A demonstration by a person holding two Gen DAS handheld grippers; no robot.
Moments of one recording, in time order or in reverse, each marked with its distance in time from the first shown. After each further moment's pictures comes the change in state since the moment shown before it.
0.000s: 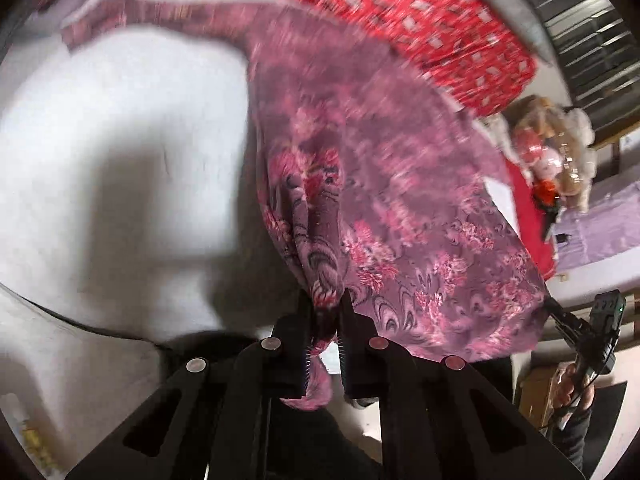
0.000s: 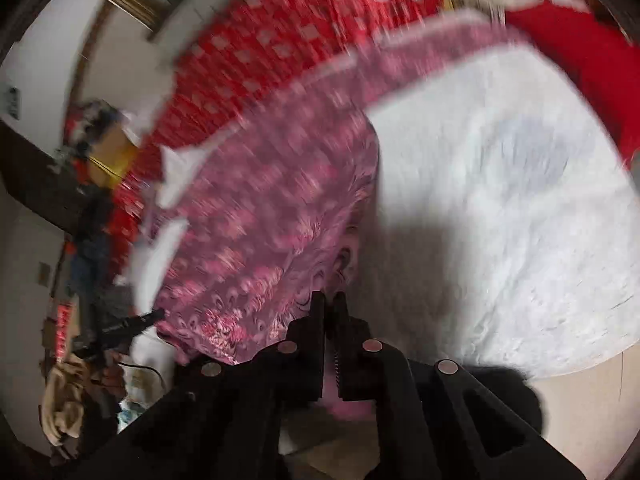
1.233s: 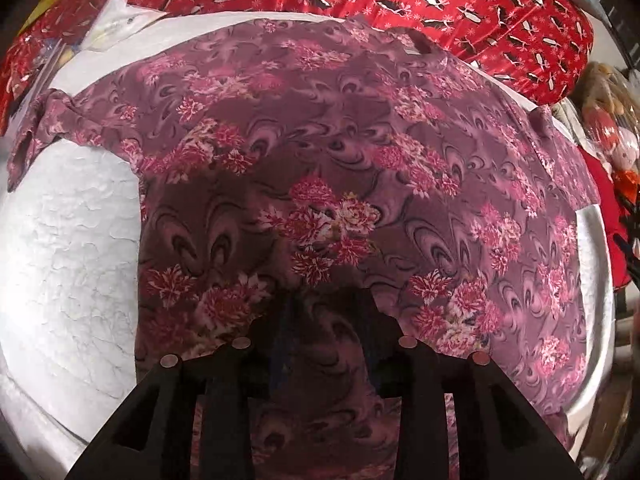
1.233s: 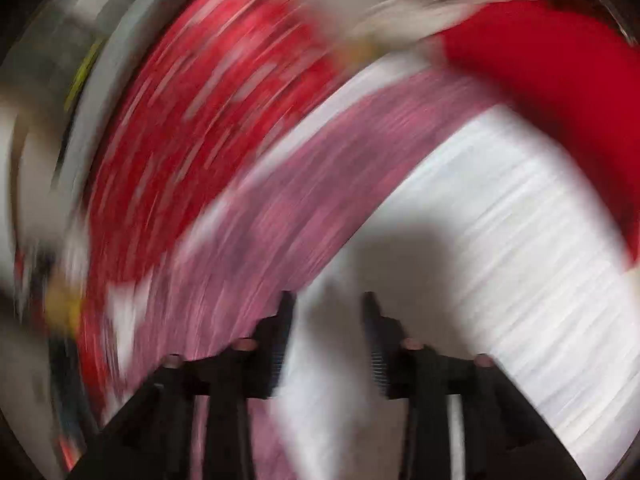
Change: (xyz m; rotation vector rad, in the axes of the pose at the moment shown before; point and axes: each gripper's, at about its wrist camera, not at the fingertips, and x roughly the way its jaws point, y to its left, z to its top) left arm 0.144 -0.081 0.095 0.103 -0.022 0.321; right arm 0.070 -0.178 0.207 0.409 -0.284 -0.157
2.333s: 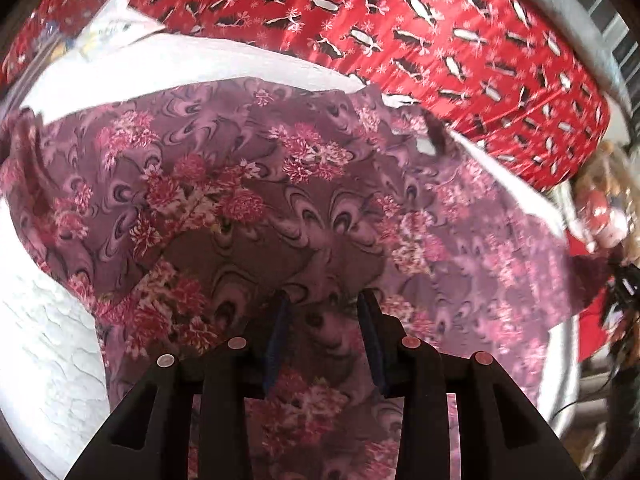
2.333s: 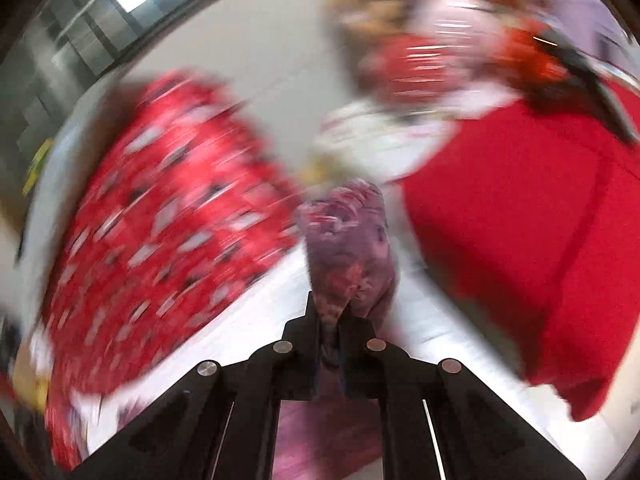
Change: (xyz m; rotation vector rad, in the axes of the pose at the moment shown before) left arm 0.016 0.015 0.085 -0.152 -0.107 -0.136; right arm 0.036 0.082 0.107 -0.154 -0.202 -0.064
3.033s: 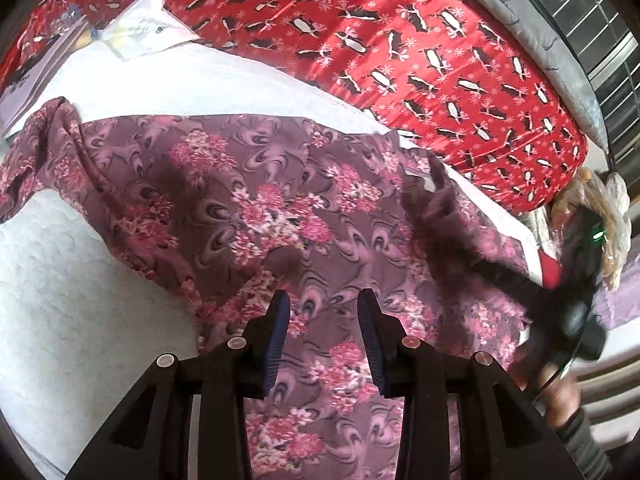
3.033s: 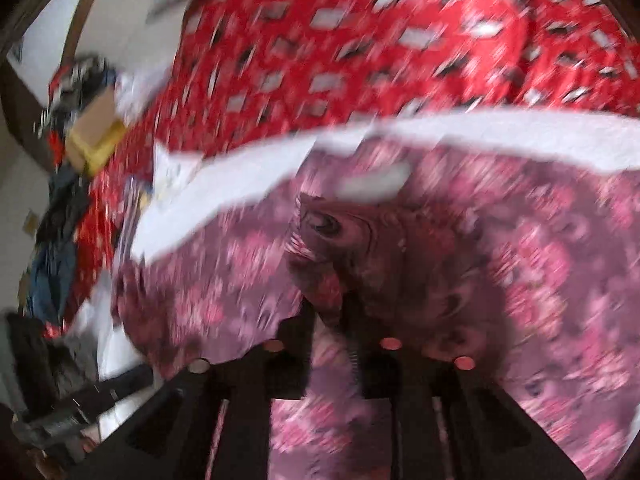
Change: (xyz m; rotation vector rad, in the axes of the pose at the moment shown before) left arm -0.076 0.062 0.007 -0.040 -0.034 -0.091; right arm 0.073 0.325 -0.290 -0.493 0.537 0.308
